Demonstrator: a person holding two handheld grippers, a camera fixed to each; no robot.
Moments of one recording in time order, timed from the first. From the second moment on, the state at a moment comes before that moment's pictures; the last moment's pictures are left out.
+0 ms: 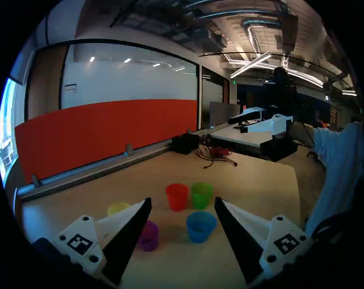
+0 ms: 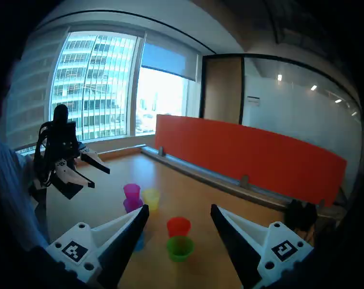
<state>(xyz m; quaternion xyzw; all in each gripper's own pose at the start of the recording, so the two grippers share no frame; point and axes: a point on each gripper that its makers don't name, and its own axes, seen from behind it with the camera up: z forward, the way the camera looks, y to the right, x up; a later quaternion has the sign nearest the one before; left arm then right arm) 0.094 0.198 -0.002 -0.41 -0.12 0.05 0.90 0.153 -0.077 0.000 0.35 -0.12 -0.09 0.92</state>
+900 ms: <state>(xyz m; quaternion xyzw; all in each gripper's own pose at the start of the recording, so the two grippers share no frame) -0.011 0.235 -0.018 -0.46 -0.21 0.09 0.86 0.078 -0.075 0.005 0.37 -0.20 -0.10 0.90</state>
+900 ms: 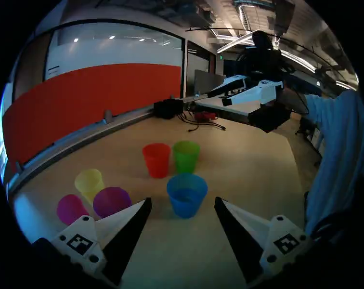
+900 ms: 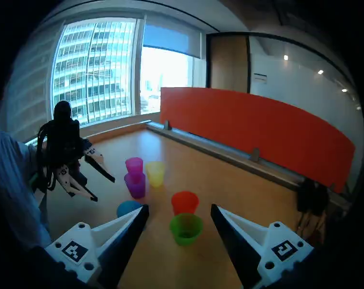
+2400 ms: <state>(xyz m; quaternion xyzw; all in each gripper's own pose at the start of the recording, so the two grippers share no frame) -0.080 0.295 0.007 -0.49 -0.27 0.11 0.82 -0.042 -0.068 0.022 0.37 -0.30 -0.14 0.87</state>
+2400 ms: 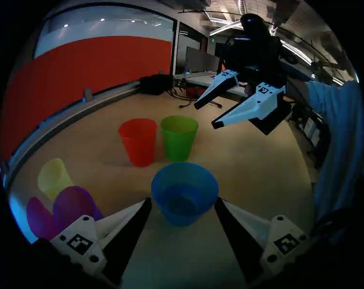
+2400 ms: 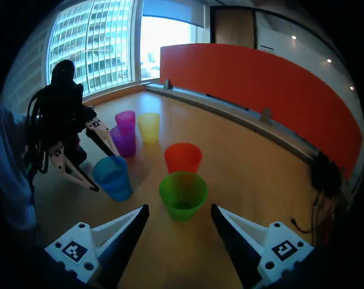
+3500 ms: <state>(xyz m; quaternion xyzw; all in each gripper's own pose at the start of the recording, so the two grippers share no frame) -0.082 0.310 0.016 -0.49 -0.26 0.13 0.82 -0.070 -0.077 0.030 0.37 -0.31 -0.14 0.86</state>
